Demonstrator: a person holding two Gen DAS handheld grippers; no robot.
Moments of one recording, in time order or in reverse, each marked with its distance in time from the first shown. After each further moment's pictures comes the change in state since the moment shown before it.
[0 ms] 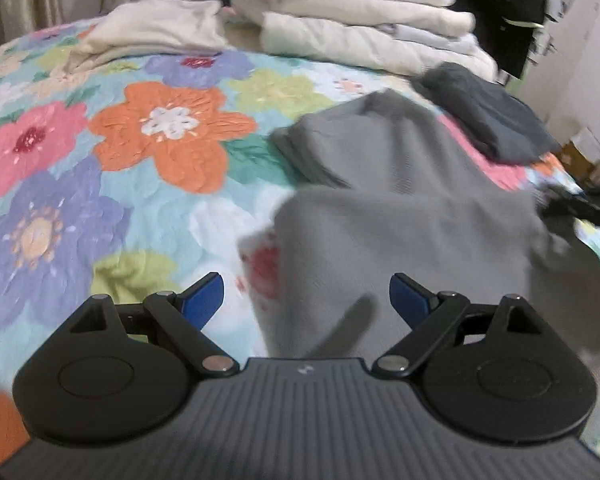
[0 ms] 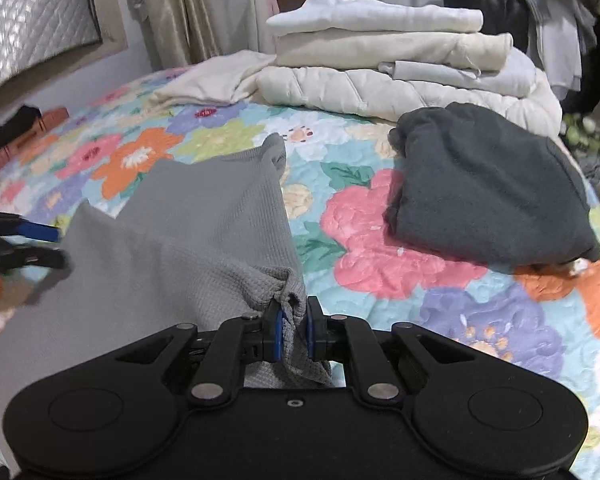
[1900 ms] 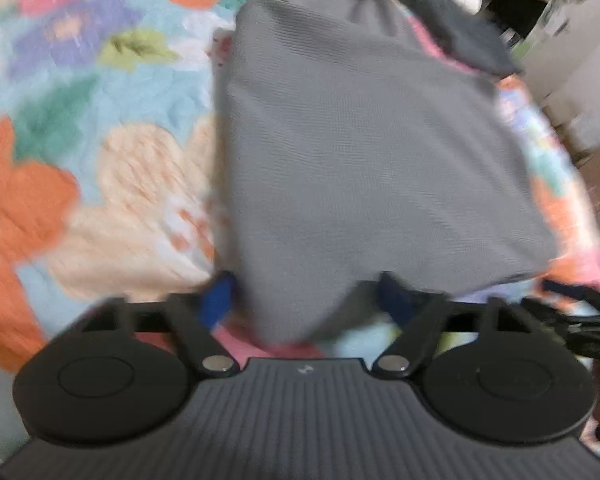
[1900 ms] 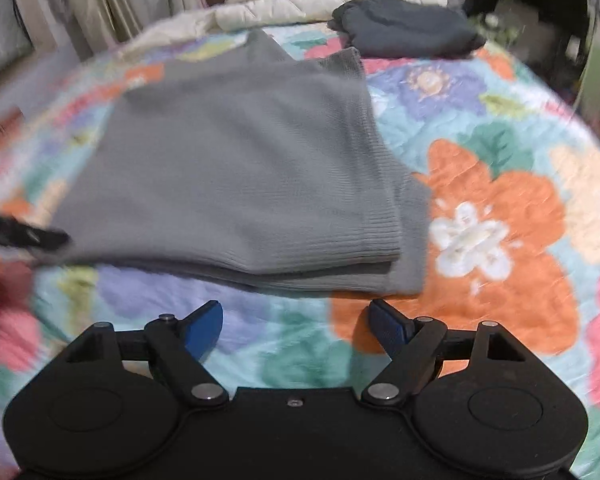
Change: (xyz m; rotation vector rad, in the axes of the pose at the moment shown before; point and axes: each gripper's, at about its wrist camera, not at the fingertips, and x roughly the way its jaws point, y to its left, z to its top) left arm -0.097 -0.042 -0.123 -0.173 0.228 -0.090; right arm -0.102 0.111 -0.170 0.305 0.085 -0.141
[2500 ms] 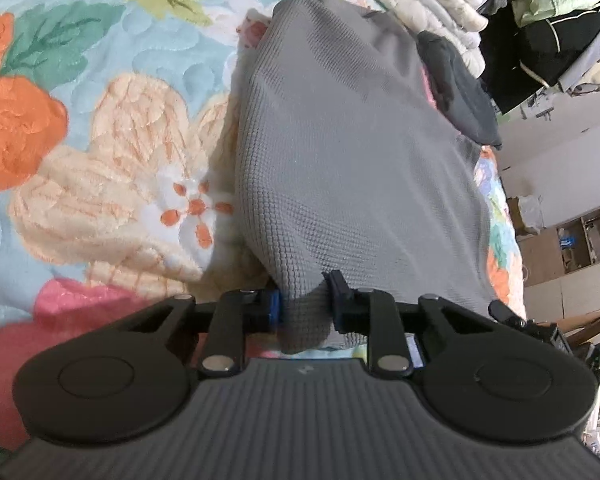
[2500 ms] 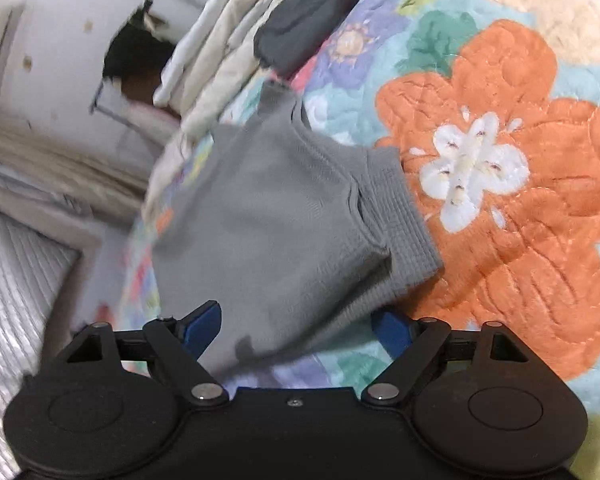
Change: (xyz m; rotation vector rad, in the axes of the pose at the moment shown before) left arm 0.010 0.034 0.001 -0.248 -0.040 -0.182; right arm 0.026 -0.064 -0.017 0.621 -0.170 0.360
